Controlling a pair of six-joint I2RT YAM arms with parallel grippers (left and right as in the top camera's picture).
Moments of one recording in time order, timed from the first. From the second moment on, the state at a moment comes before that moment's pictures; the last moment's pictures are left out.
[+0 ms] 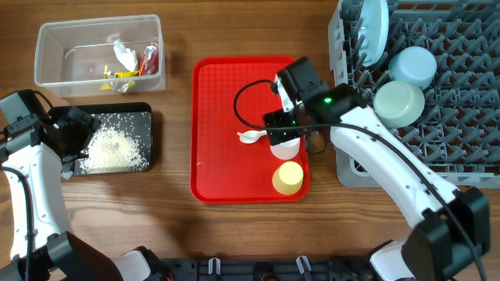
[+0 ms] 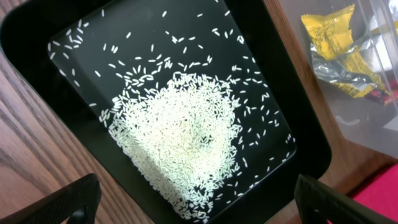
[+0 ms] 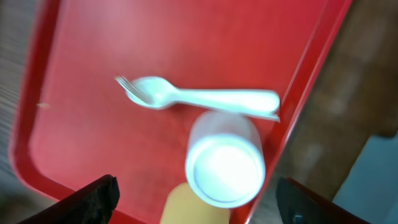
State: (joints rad) left arm 0.52 1.44 1.07 -0.81 0.07 -0.55; right arm 0.53 1.64 1.33 -0.93 -0.06 0.20
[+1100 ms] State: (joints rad) left arm 0.52 1.44 1.07 -0.82 0.07 -0.54; right arm 0.53 1.86 1.33 -0.93 0.01 0.25
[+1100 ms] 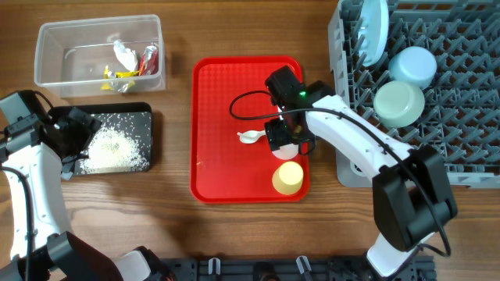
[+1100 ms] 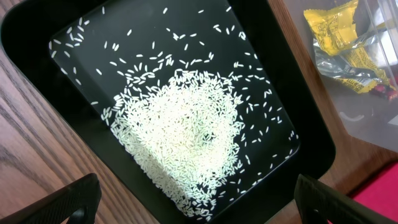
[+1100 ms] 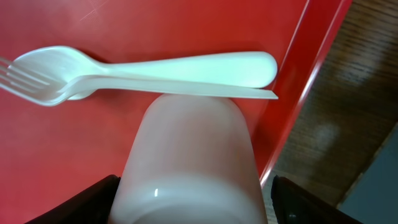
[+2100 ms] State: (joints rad) left arm 0.52 1.44 1.07 -0.83 0.07 -0.54; right arm 0.53 1.86 1.43 -1.08 0.06 0.22
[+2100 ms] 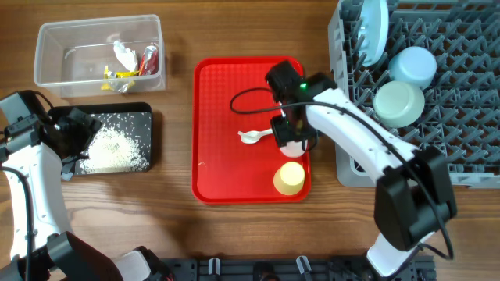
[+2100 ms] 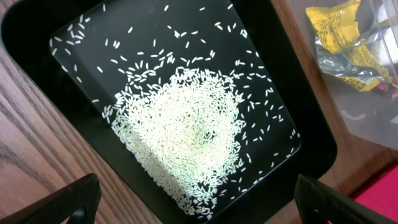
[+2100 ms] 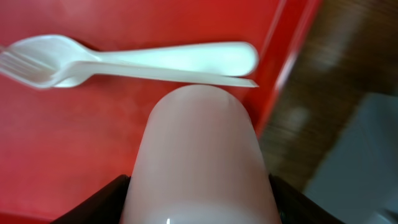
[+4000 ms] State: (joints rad) left arm 0.52 1.44 1.07 -0.83 0.07 -0.54; right arm -0.62 1.78 1.60 -1.15 -0.12 0.08
